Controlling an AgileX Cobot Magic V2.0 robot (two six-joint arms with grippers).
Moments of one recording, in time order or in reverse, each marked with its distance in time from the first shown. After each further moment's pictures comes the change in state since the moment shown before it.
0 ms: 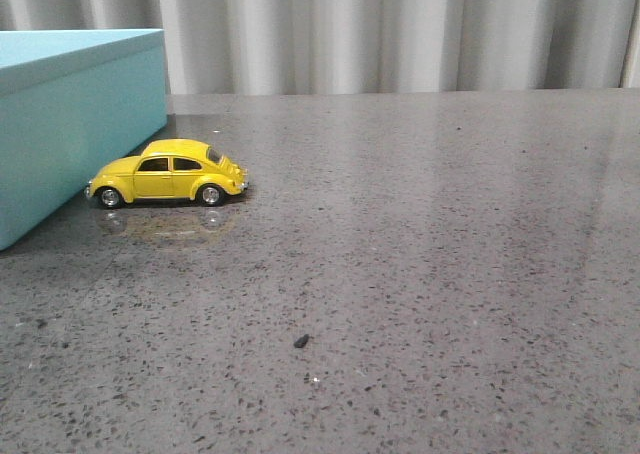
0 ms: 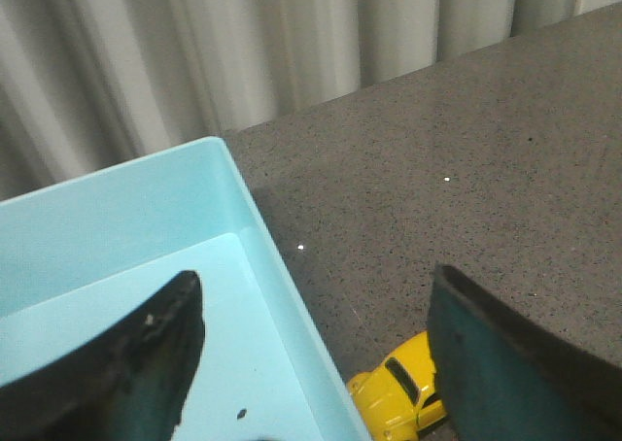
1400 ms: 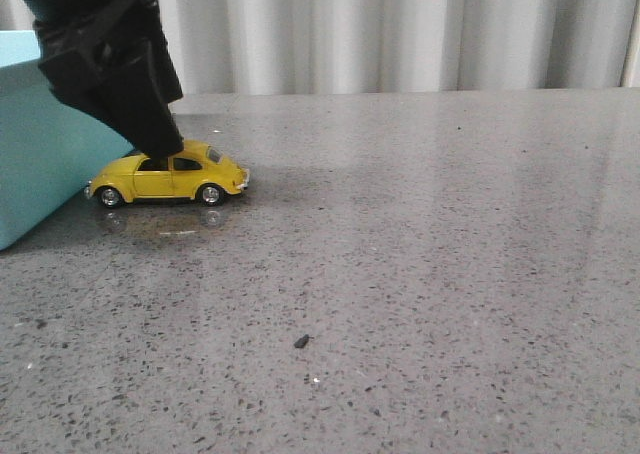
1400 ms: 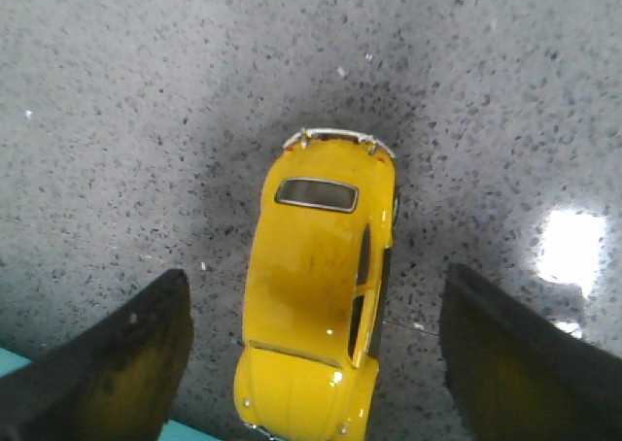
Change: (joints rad) left arm -0.081 0.706 -0.471 -0.134 0.556 0.861; right arm 0.000 -0.129 0.000 0.002 0.008 -0.004
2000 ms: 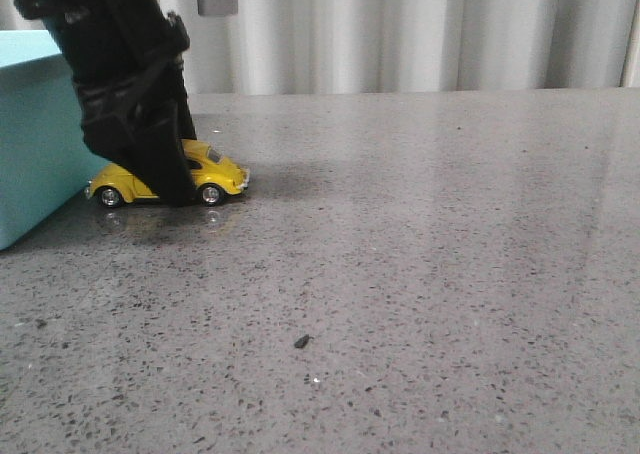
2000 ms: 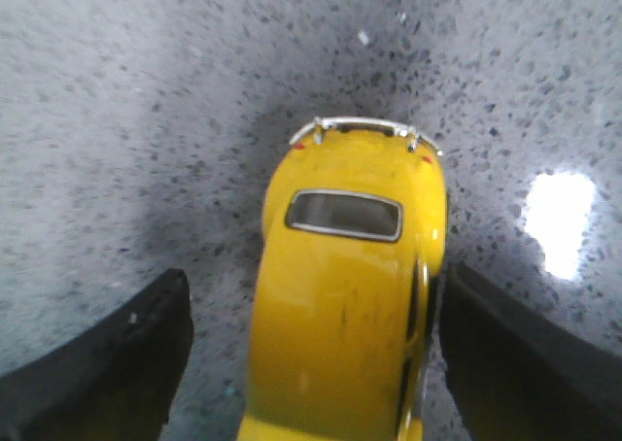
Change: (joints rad) left arm 0.000 0.133 -0.036 0.033 -0.020 0.002; right arm 0.000 0.000 0.000 0.000 0.002 0.000
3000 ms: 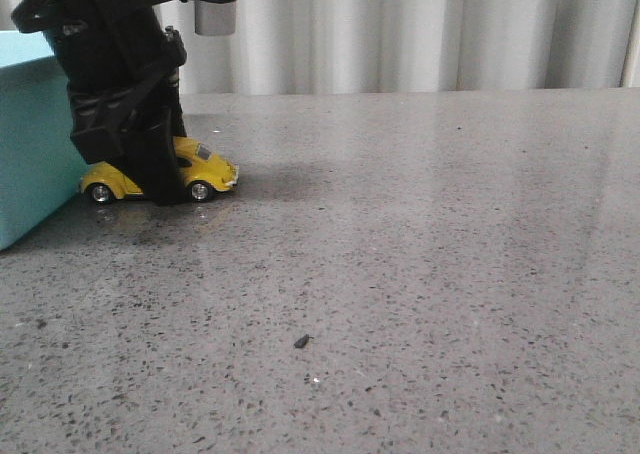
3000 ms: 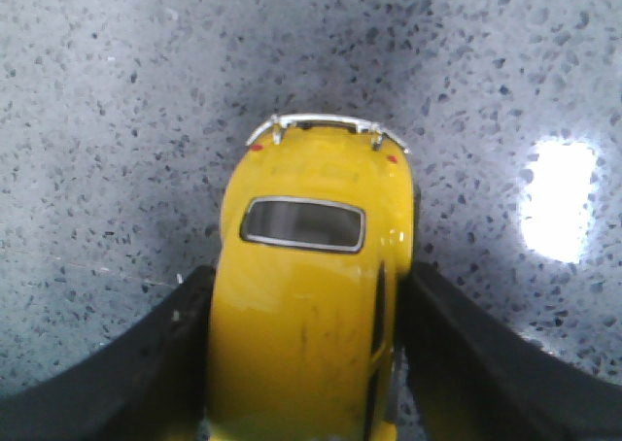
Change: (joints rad) left arm 0.000 0.008 -0.004 0.059 0.017 0.002; right arm 0.000 0.000 0.000 0.000 0.000 -0.002
